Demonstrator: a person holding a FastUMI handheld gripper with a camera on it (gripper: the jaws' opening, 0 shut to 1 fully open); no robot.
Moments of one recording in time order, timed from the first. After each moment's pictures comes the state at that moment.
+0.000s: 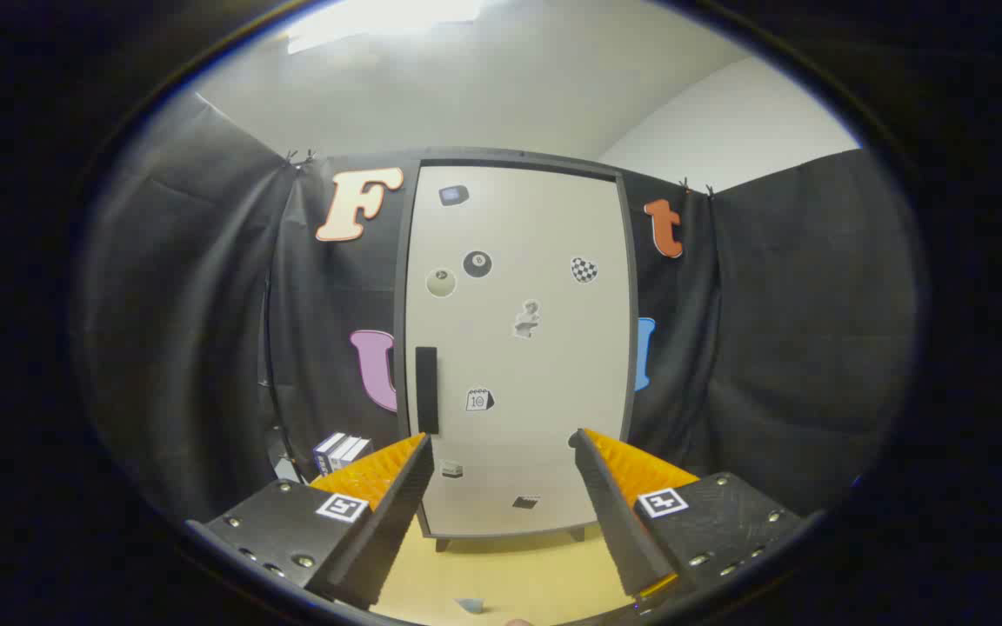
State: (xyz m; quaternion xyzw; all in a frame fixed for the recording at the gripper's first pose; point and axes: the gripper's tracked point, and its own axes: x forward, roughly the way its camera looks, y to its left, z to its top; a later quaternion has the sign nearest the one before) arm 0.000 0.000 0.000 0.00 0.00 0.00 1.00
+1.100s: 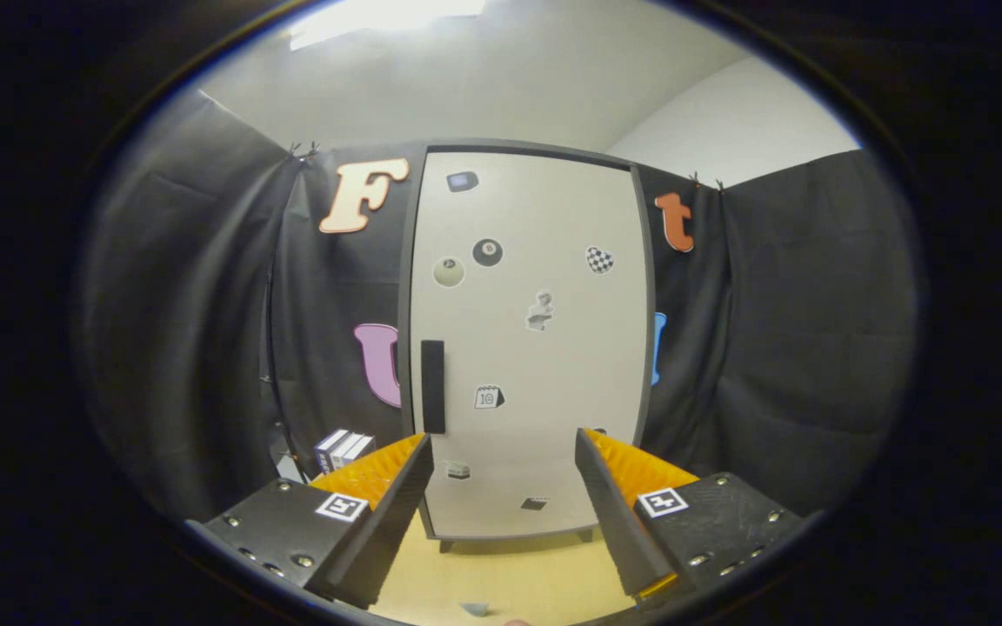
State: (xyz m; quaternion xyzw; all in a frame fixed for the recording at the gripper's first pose) arm 0.031 0.017 -0.010 0.00 0.01 0.01 1.00
